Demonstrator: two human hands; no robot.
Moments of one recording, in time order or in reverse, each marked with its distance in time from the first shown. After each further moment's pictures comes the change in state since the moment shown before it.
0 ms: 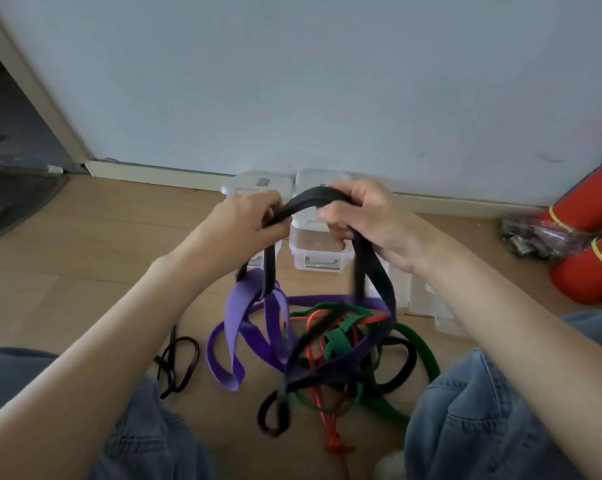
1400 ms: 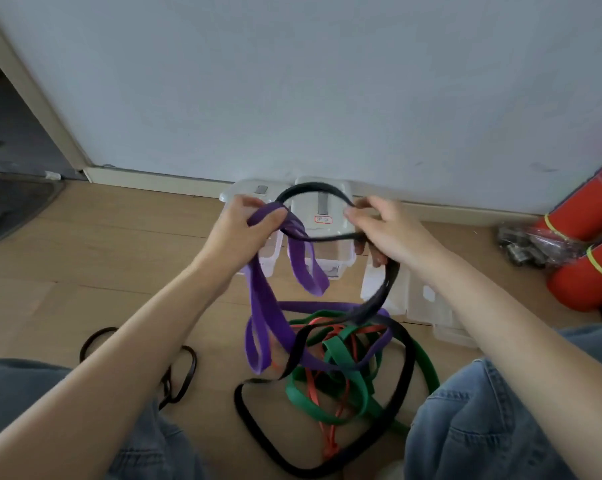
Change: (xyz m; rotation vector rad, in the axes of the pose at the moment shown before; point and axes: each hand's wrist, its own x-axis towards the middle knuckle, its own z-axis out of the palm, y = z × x) left_hand 0.006 -0.002 0.018 -0.678 0.202 -0.429; right_hand 0.002 0.023 -0.024 -0.415 0.322 0.180
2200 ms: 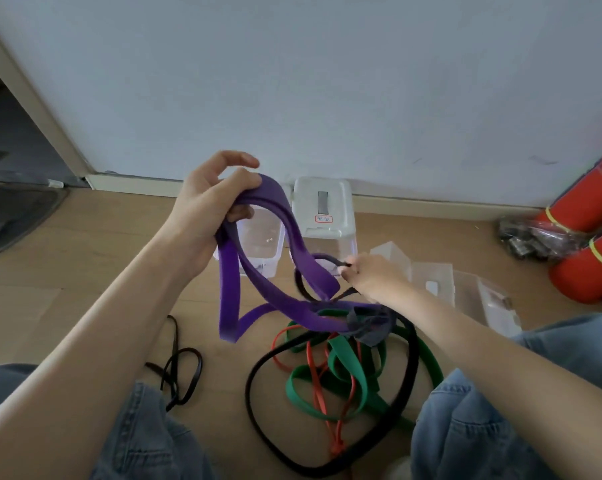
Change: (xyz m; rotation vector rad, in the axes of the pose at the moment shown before) left_hand -0.002 0.035 -0.033 -0.377 -0.132 0.122; right_hand 0.013 0.070 0.046 -0.564 -0.165 0.130
